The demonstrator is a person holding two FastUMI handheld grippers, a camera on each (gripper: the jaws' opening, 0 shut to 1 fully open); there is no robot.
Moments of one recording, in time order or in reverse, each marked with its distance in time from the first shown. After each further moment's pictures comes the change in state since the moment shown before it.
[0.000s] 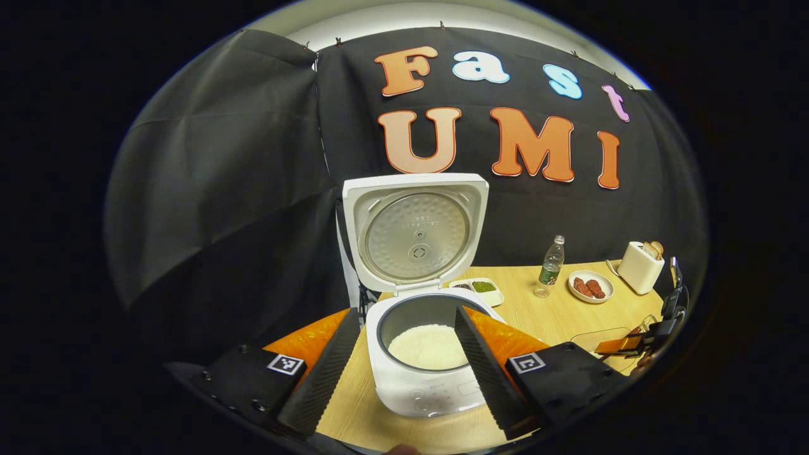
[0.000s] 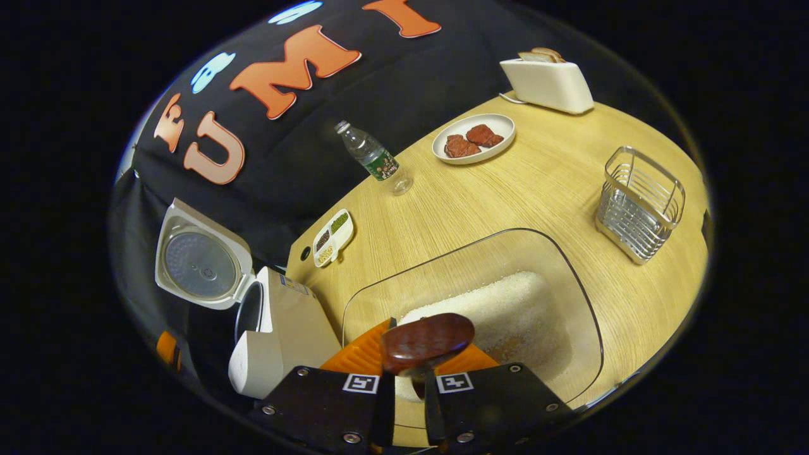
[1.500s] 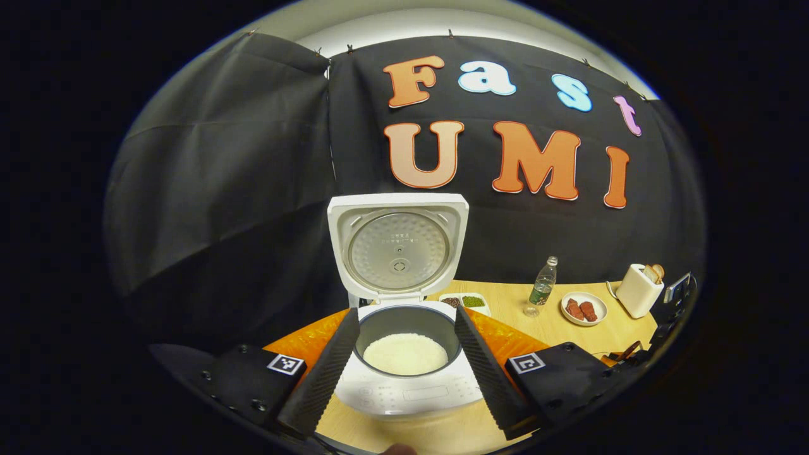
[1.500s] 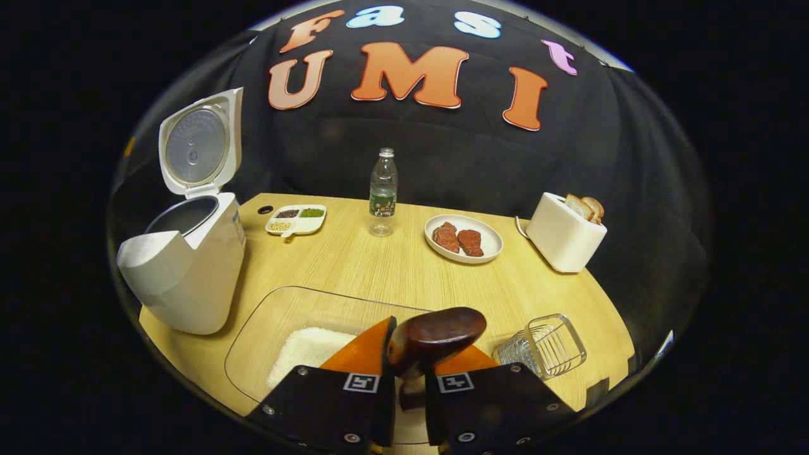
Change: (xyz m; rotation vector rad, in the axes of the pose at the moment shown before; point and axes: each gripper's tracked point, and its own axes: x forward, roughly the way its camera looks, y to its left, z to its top) left arm -0.019 -0.055 0.022 -0.044 -0.035 0.048; right arm -0.038 -0.035 0.066 -0.774 -0.309 -0.262
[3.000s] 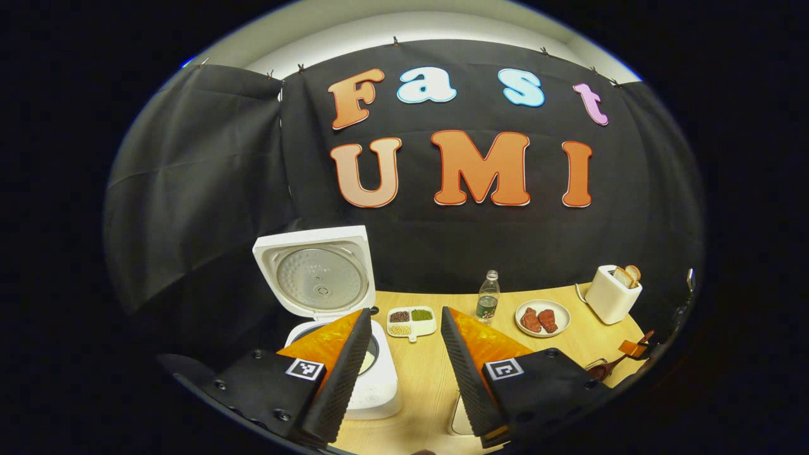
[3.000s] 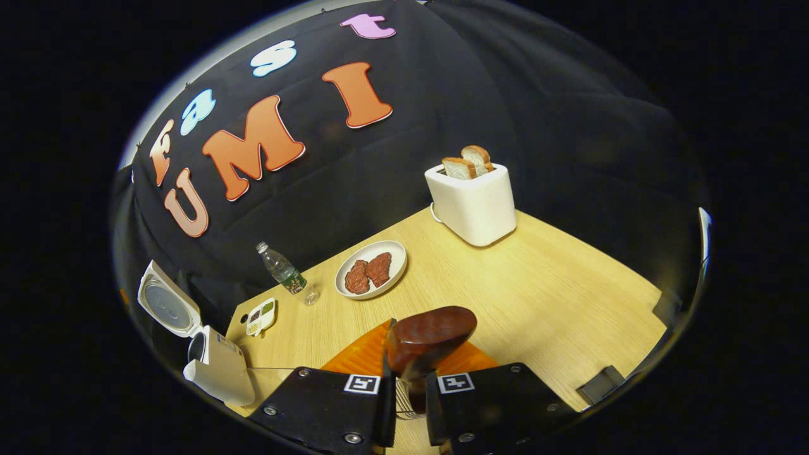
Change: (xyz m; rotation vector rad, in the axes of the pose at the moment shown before) left arm -0.027 -0.156 0.053 0.072 -0.051 -0.084; right arm 0.005 -0.231 0.016 0.599 -0.045 -0.055
